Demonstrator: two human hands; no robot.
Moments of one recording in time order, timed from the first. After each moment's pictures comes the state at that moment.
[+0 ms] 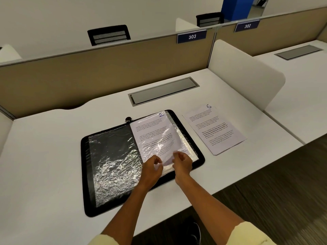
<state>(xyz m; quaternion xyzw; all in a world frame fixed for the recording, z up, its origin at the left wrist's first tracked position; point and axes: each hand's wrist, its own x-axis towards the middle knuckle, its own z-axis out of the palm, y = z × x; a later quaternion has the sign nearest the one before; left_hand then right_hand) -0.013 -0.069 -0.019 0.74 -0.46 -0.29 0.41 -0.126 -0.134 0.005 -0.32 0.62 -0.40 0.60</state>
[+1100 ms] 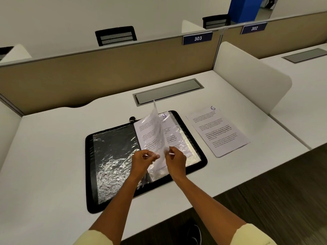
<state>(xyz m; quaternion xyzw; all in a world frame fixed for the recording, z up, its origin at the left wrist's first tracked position) 0.017 -0.069 0.026 0.71 -0.34 -0.33 0.52 -0.114 -0.125 0.034 -0.61 0.54 -0.34 0.47</state>
